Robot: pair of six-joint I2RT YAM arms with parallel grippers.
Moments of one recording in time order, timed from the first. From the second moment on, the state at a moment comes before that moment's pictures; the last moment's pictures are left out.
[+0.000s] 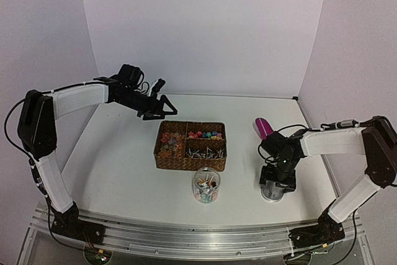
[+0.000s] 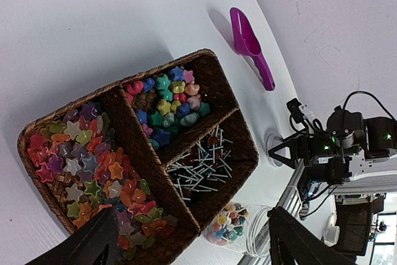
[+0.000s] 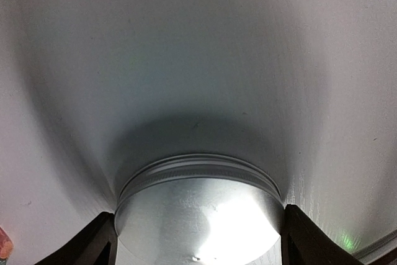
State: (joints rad) left arm -0.46 1.81 1.47 -0.48 0.69 -0.31; right arm 0.61 1.55 0.80 -0.78 0.02 0.91
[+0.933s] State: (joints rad) left arm -0.46 1.81 1.47 -0.49 0.69 -0.31; right arm 0.99 1.87 1.76 -1.32 0.00 0.88
